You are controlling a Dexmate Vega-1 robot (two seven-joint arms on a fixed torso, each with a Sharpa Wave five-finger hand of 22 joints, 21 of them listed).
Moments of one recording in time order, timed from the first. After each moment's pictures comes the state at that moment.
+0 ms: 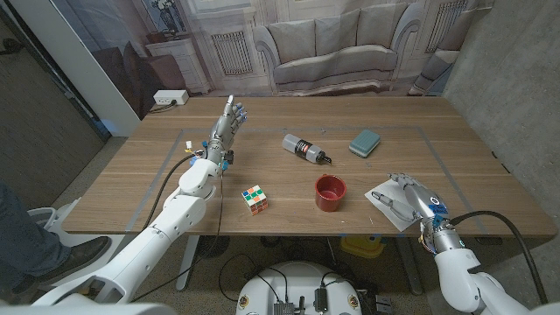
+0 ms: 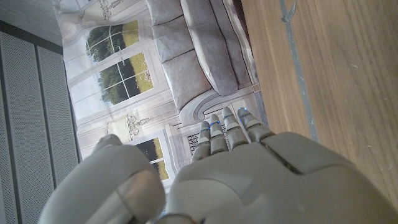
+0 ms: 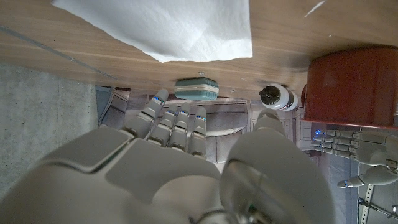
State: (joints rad) left arm 0.92 0.48 0.36 -1.47 -0.62 -0.31 0.10; left_hand 0.47 0.01 -0.02 0.10 0.32 0.14 0.04 0.21 0.19 0.18 -0.02 0.21 0.19 0.12 -0.02 0.20 0.18 0.05 -0.03 0.21 0.17; right arm -1.77 -0.56 -0.01 -2.10 -0.79 -0.16 -0.36; right_hand 0.53 0.01 0.06 -0.06 0.32 0.35 -0.03 0.22 0.19 0.34 0.00 0.23 0.19 0.24 -0.04 0.20 0.18 0.29 -0.04 0.31 0.17
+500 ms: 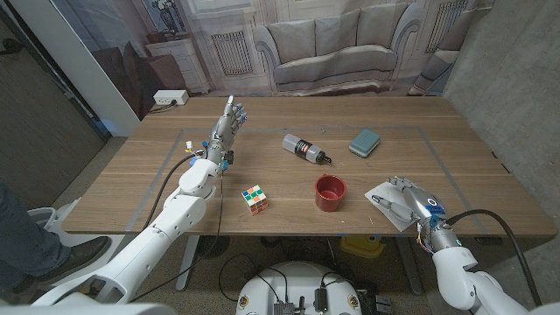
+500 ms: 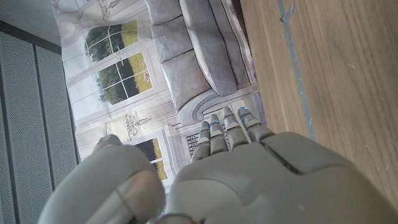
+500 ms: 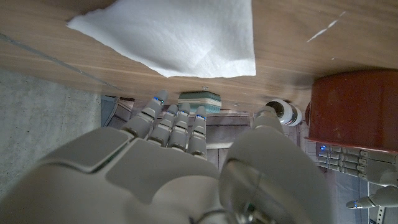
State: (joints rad) left arm 0.91 0.48 0.36 -1.46 -0.62 -0.31 0.09; left_hand 0.47 0.01 -0.02 0.10 0.32 0.14 0.04 0.21 0.19 0.18 -0.02 0.21 0.19 0.13 -0.01 0.20 0.18 0.06 -0.03 0.21 0.17; right arm -1.76 -0.59 -0.04 -2.11 -0.79 -0.25 -0.31; right_hand 0.54 0.02 0.07 -0.07 0.32 0.35 -0.03 0.22 0.19 0.34 0.01 0.23 0.19 0.24 -0.04 0.19 0.18 0.29 -0.04 0.30 0.17
